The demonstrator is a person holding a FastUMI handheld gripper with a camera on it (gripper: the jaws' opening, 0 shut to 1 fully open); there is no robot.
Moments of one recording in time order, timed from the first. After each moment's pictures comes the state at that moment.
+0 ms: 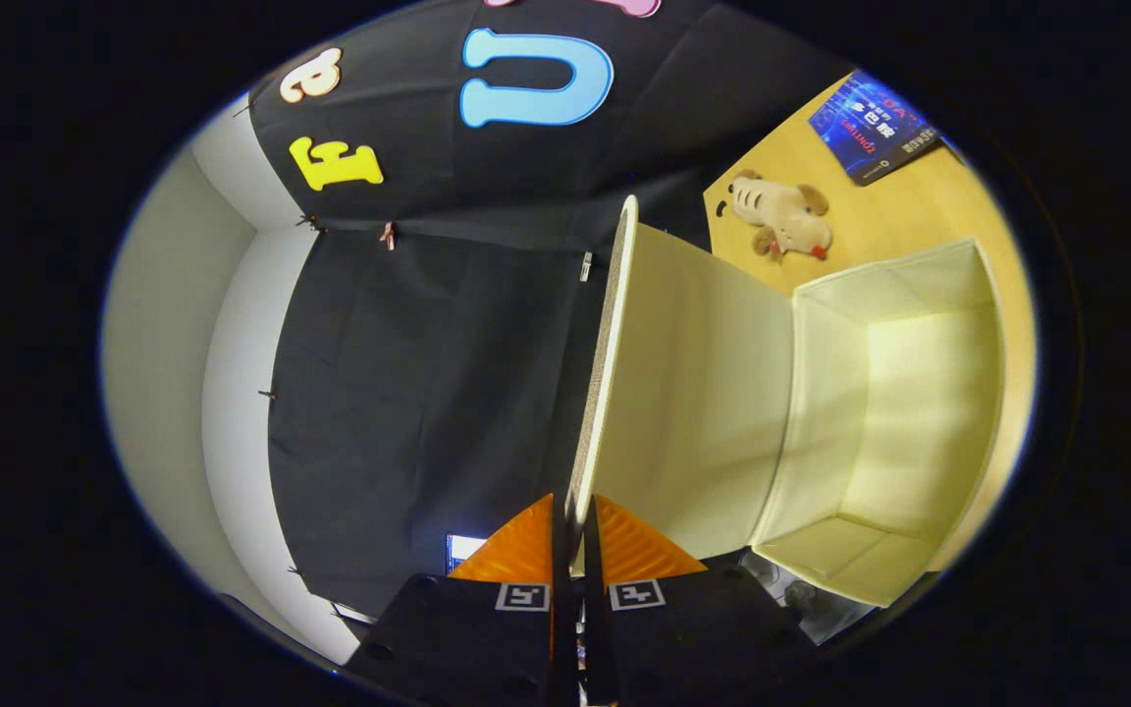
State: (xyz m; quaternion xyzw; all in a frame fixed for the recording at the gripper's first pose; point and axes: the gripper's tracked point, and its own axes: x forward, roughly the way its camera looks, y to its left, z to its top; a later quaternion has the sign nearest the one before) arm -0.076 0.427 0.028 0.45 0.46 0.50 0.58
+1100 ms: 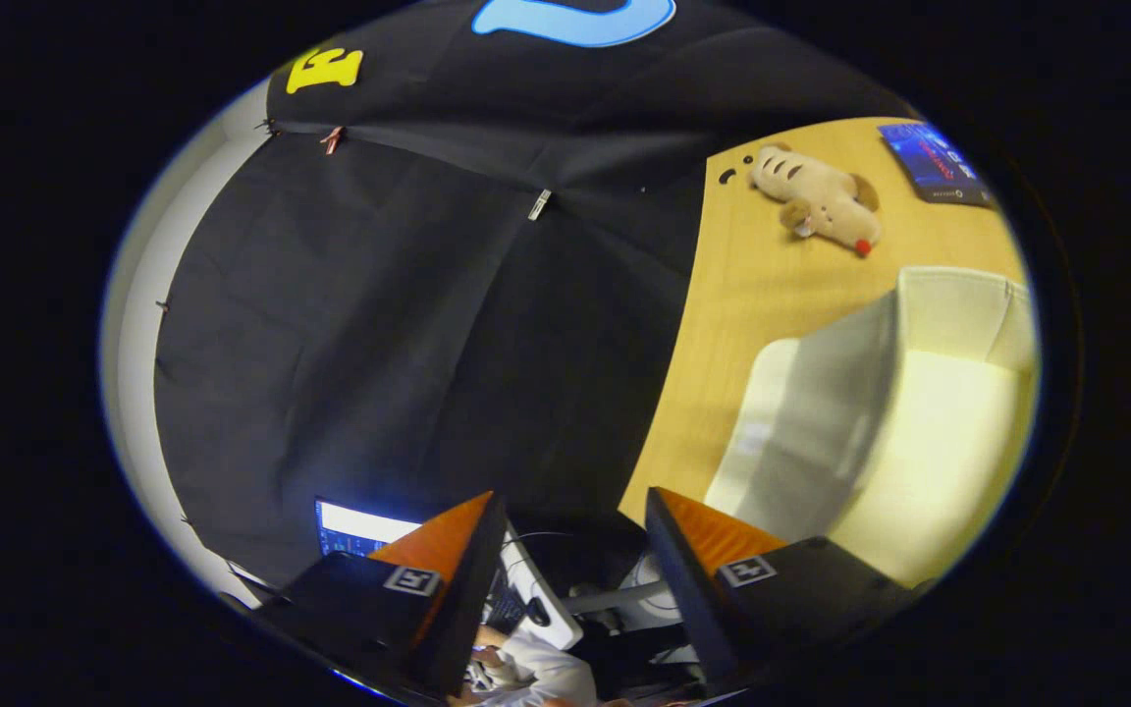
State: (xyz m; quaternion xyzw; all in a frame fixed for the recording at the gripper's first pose) arm -0.079 0.528 -0.063 0.28 0.48 0.49 0.67
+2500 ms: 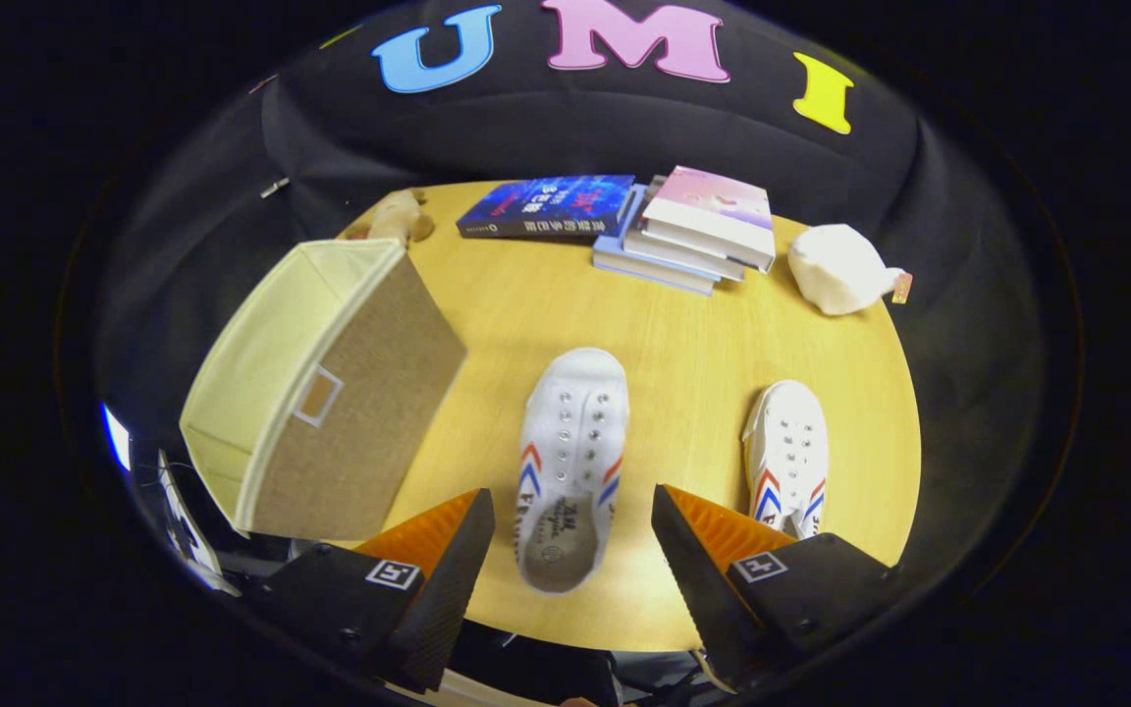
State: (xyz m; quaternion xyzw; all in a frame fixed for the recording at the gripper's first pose) arm 0.006 0.077 -0.271 -0.04 0.47 0.19 0.86
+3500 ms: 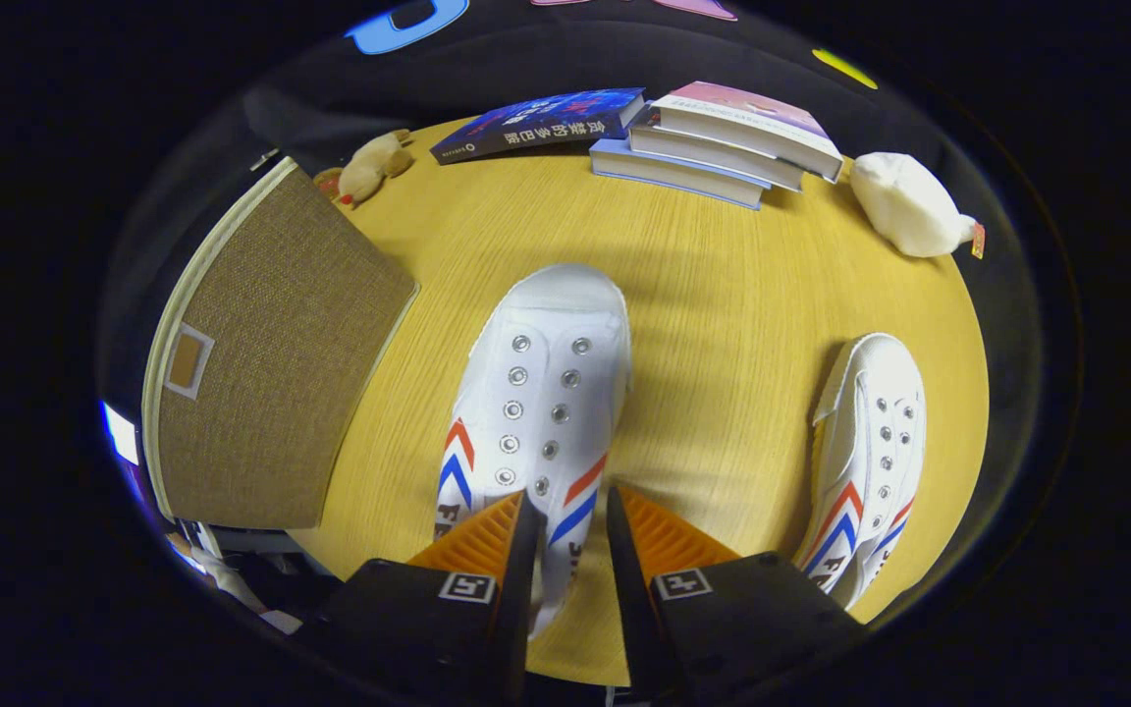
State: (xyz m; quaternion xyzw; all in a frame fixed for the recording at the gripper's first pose) arm 0.027 0.092 -0.352 -0.01 0.54 0.24 0.81
